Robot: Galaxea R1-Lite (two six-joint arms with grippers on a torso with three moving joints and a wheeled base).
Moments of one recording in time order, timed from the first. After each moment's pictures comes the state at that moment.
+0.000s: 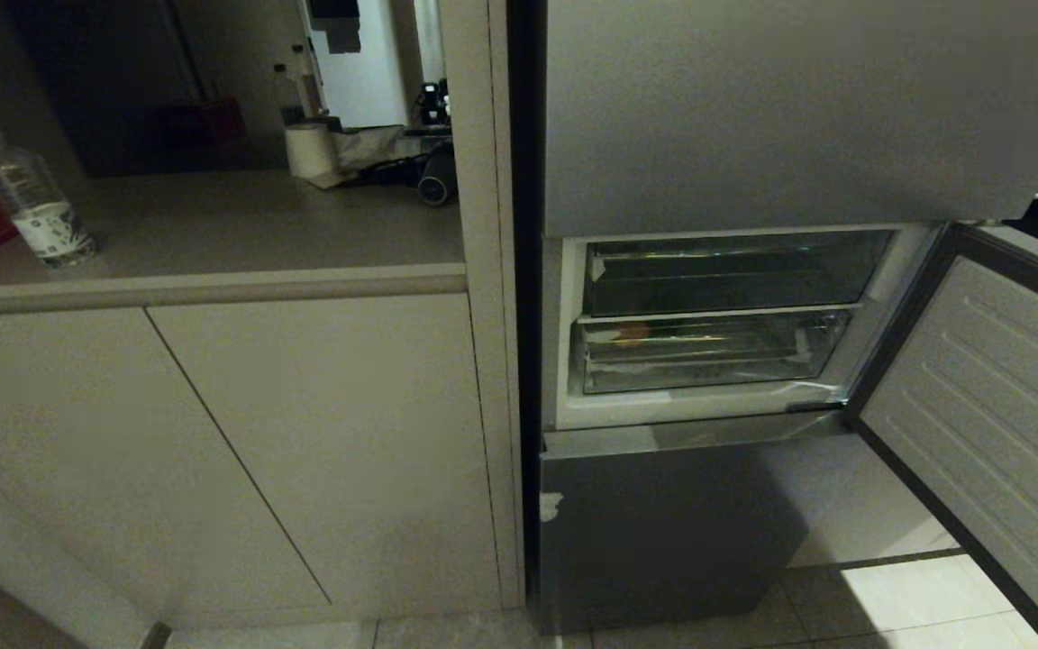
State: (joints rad) left arm -0.01 0.00 -0.03 0.08 0.00 0.00; right arm 0.00 0.00 0.00 -0.08 -0.02 0.02
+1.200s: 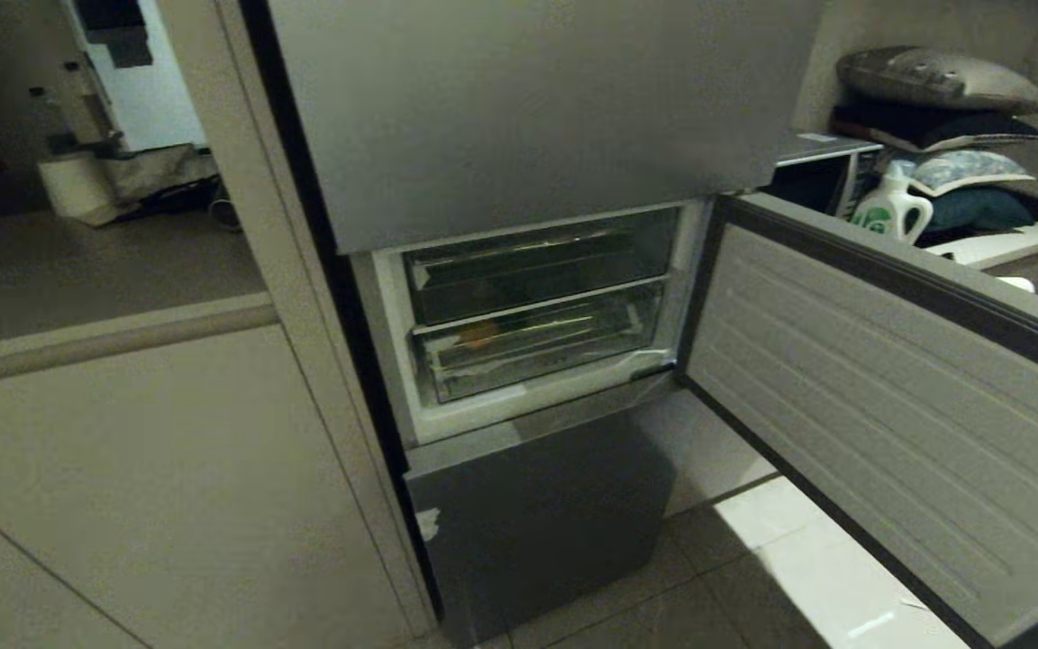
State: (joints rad) left arm -0.01 0.00 -0.03 0.08 0.00 0.00; right arm 0.00 0.00 0.00 -0.08 -0.02 0.01
